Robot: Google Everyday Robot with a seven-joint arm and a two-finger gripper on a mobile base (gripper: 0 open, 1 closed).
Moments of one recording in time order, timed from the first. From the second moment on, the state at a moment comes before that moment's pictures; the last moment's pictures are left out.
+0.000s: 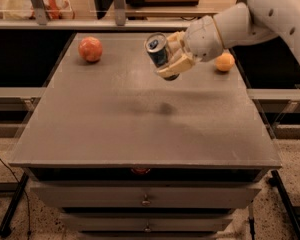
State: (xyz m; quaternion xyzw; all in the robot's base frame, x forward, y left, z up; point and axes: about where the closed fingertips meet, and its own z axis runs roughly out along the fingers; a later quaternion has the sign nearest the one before) arm 0.604 -0.047 0.929 -0.70 0.50 0.27 0.43
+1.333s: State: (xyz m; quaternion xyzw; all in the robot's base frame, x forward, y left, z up) arm 0.541 0.050 0.896 -0.91 0.37 -0.06 0.17
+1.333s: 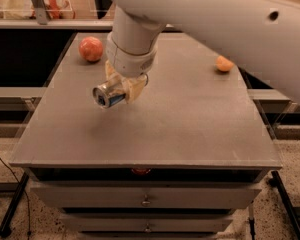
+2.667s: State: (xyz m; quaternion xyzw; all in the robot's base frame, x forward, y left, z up) arm 0.590 0.012 0.862 -0.89 0.38 -0.26 -0.03
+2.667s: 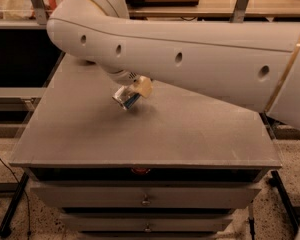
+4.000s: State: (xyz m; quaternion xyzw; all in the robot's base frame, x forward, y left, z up) arm 0.579 0.013 0.859 -0.90 0.37 -0.22 -0.03
